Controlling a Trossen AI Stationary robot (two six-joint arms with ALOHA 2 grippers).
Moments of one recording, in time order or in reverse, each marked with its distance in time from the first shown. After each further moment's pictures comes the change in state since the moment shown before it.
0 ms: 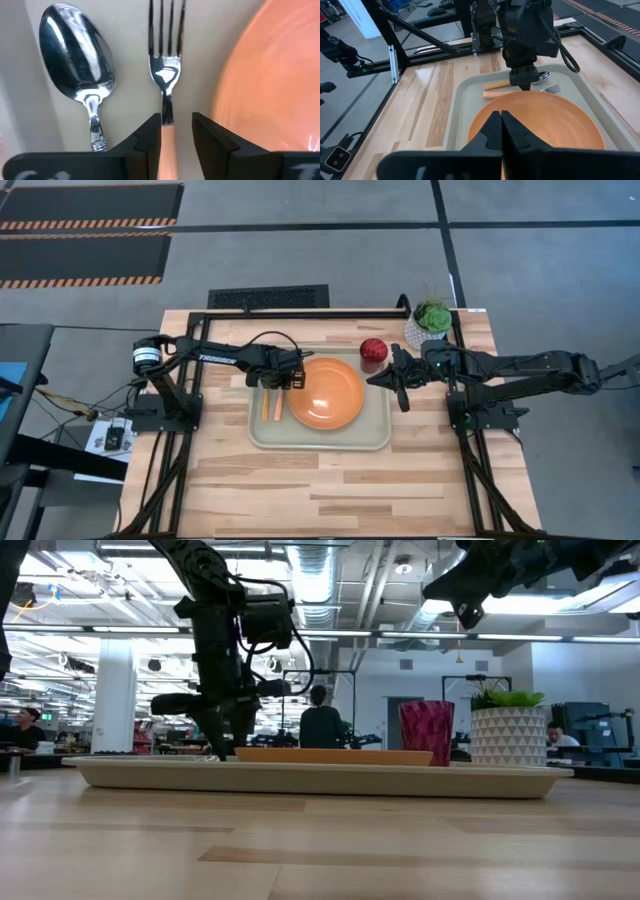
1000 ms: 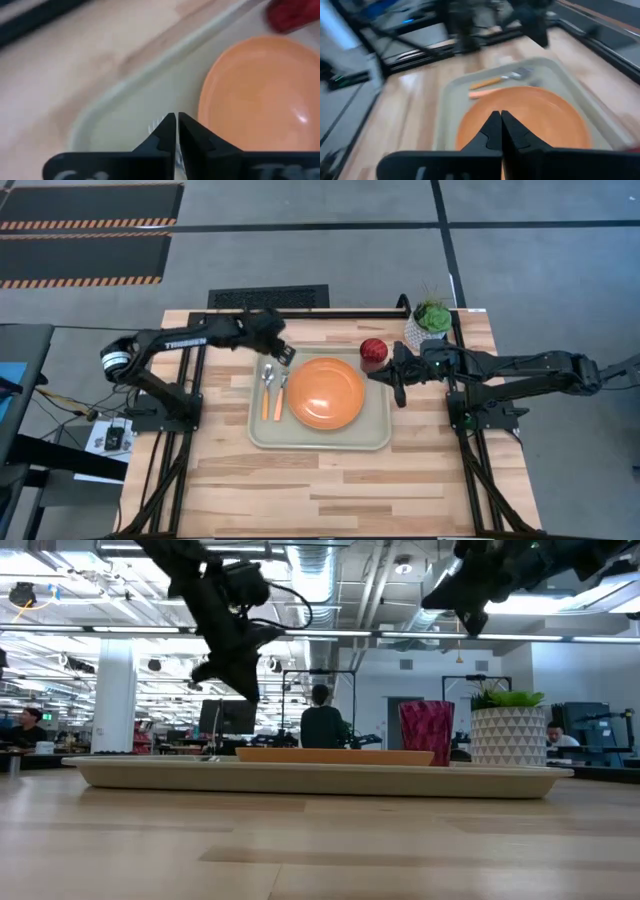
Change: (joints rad) left arm 0.230 -0.235 0.018 0.086 0.021 0.744; right arm -0.014 0.000 0.000 -0.019 0.062 0.059
